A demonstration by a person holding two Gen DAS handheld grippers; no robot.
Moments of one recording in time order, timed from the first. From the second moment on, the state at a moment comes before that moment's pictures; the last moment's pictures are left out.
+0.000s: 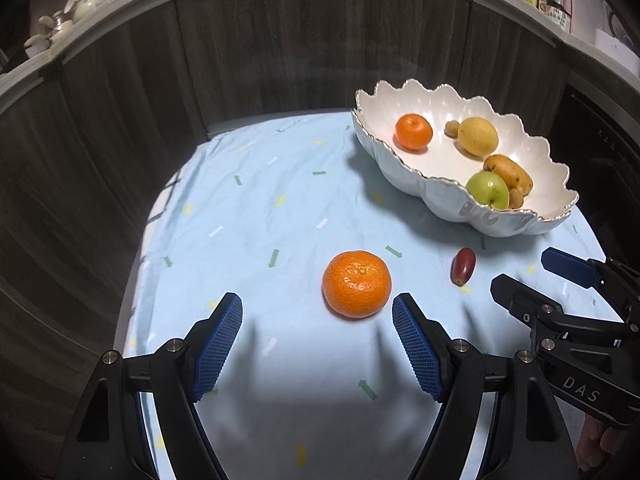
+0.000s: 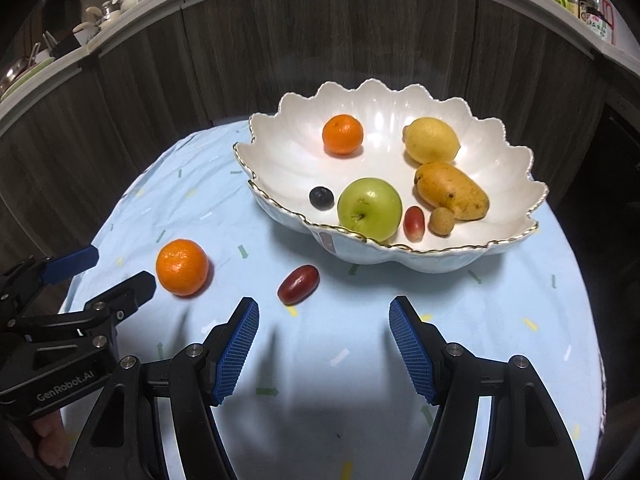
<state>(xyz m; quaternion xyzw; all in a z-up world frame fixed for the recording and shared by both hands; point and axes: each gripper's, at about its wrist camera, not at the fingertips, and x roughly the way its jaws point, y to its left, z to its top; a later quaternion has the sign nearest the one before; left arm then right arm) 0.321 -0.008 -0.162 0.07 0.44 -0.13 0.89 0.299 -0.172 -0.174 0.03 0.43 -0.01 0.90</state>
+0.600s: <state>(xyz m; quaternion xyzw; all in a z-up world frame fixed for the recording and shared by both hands) 0.342 -0.023 -0.187 0.11 0.45 -0.17 0.87 0.323 -0.175 -0.205 0.03 0.45 0.00 0.89</state>
